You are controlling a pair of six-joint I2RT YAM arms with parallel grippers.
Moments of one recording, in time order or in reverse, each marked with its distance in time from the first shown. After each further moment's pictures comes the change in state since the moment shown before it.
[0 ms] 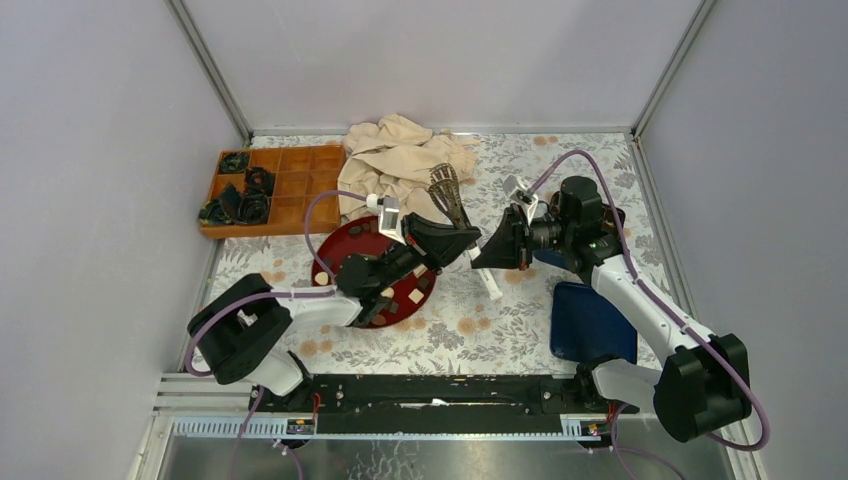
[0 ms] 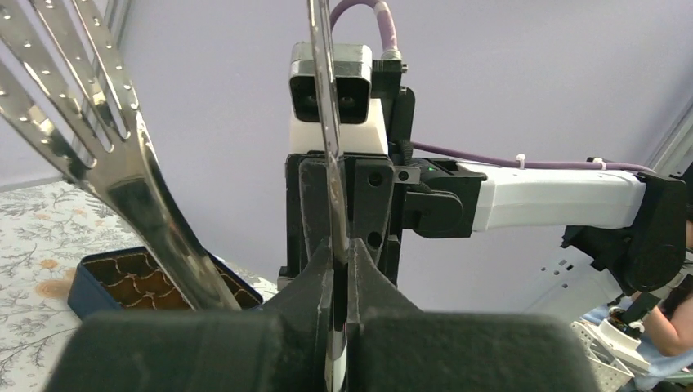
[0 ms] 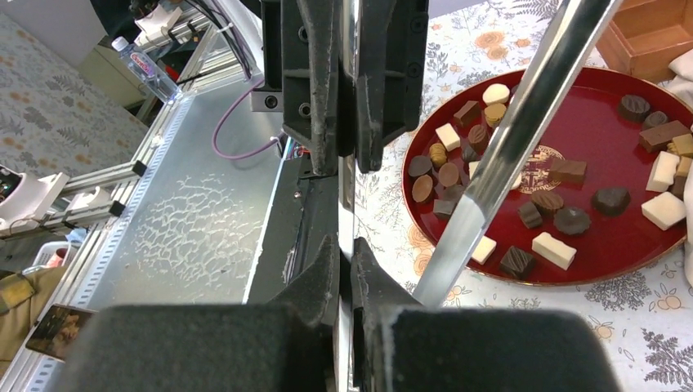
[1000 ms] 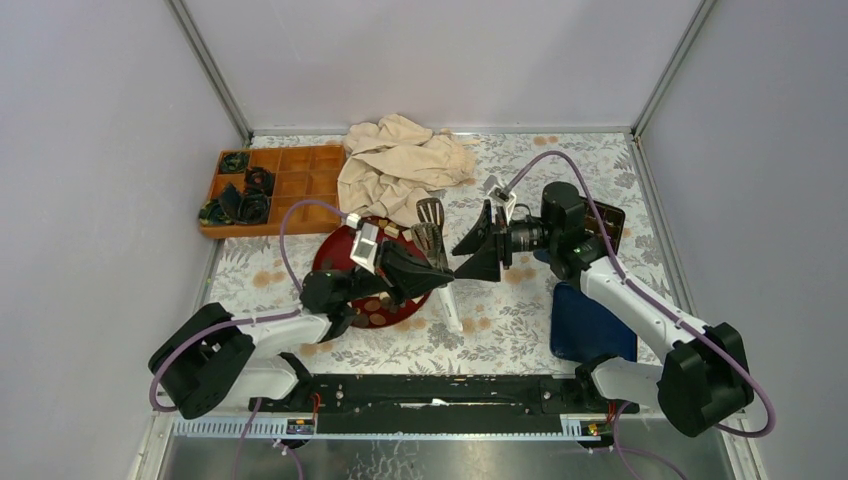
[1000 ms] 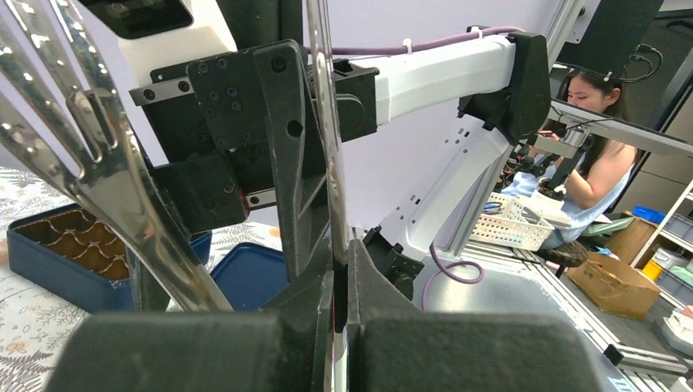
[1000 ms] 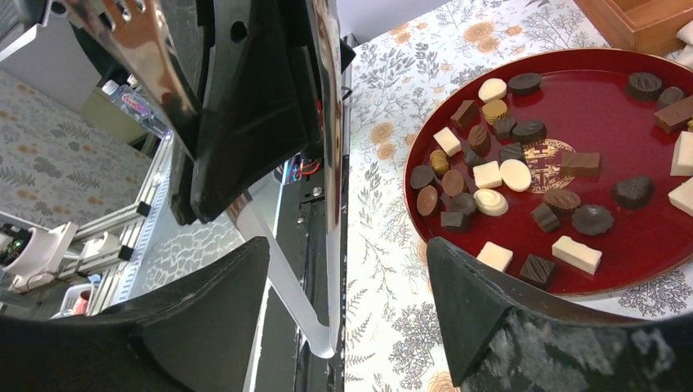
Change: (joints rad) left arm 0.096 -0.239 -0.211 0.003 0.407 -0.029; right arm 0.118 0.027 -0.015 0.113 0.187 0.196
